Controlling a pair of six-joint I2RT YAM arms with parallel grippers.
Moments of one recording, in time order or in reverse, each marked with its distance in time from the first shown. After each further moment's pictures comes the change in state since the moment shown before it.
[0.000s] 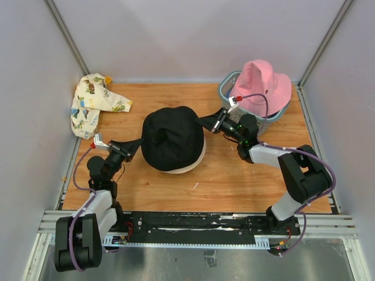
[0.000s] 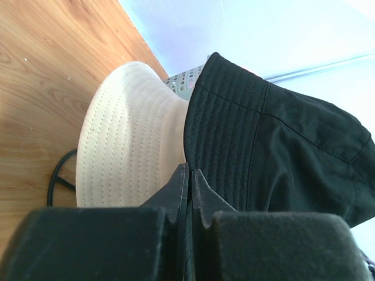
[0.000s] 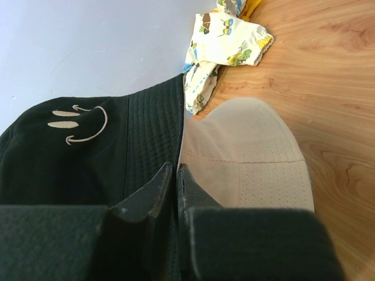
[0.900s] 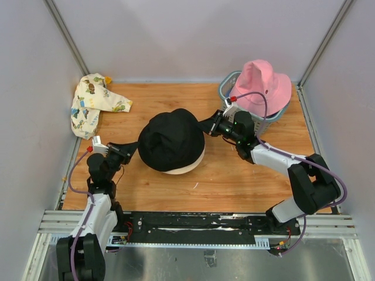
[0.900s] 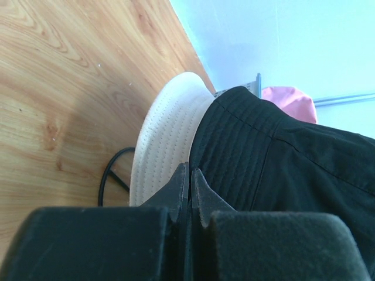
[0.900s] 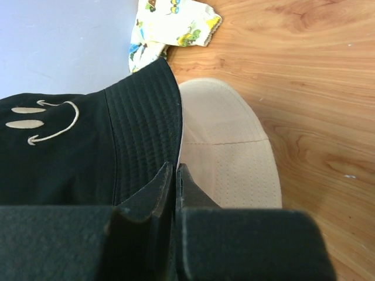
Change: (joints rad) left arm 0.000 -0.192 0.048 -0.420 -0.141 0.135; right arm 0.055 -0.117 0.048 -0.379 0.140 -0.222
